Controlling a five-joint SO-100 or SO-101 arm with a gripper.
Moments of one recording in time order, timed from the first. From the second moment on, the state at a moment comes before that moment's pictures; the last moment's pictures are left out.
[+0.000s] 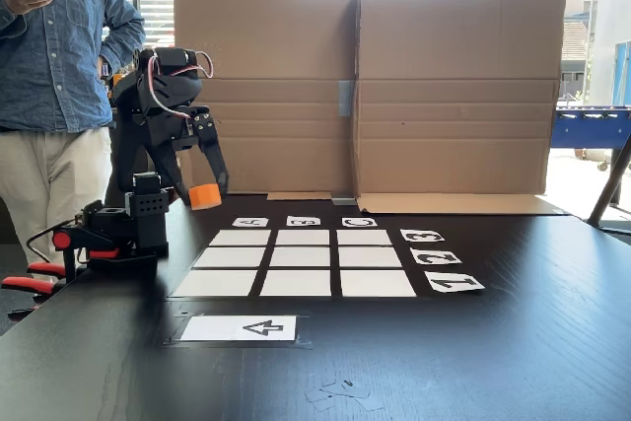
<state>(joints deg) 50.9 107.6 89.2 88.6 14.6</state>
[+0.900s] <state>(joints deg) 38.5 128.8 133.9 82.5 13.0</state>
